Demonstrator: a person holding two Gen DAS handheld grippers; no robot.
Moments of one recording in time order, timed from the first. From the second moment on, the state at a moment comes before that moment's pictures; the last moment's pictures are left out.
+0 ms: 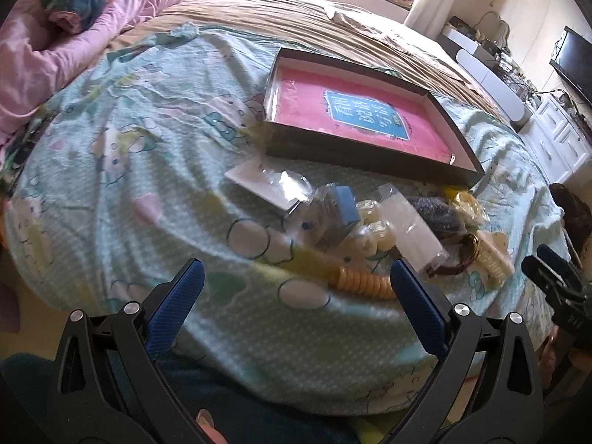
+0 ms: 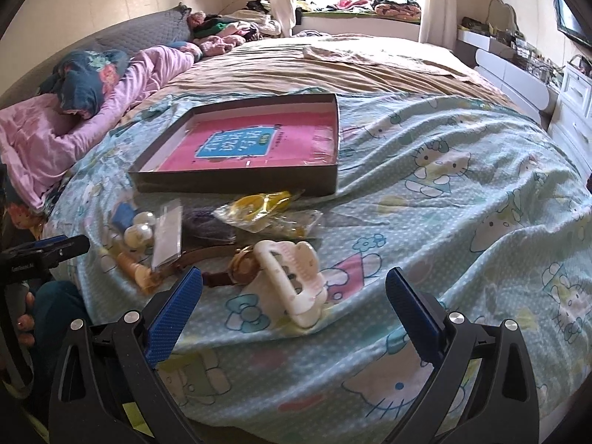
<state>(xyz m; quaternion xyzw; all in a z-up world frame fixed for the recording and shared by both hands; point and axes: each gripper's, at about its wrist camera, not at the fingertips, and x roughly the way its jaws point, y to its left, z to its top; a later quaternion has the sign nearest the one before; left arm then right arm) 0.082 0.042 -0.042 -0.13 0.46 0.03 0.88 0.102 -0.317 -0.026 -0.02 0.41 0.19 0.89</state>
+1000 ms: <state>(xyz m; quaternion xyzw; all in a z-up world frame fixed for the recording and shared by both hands) 0.123 0.038 -0.048 -0.16 0.46 -0.03 0.87 0.135 -0.308 -0.067 -0.06 0.44 0.21 0.87</state>
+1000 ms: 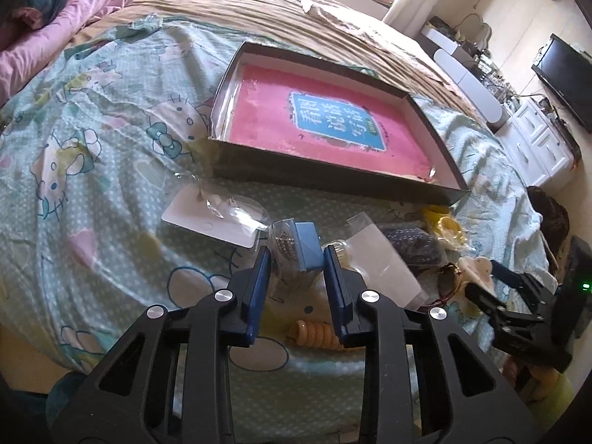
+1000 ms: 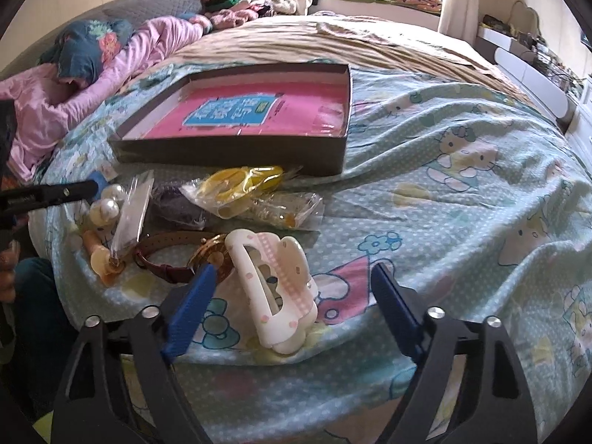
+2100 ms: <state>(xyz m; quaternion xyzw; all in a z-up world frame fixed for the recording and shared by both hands) 0.173 0.066 0.008 -0.18 0.39 -0.03 0.90 0.185 -0.318 -0.001 0.01 0.36 0.24 0.90</state>
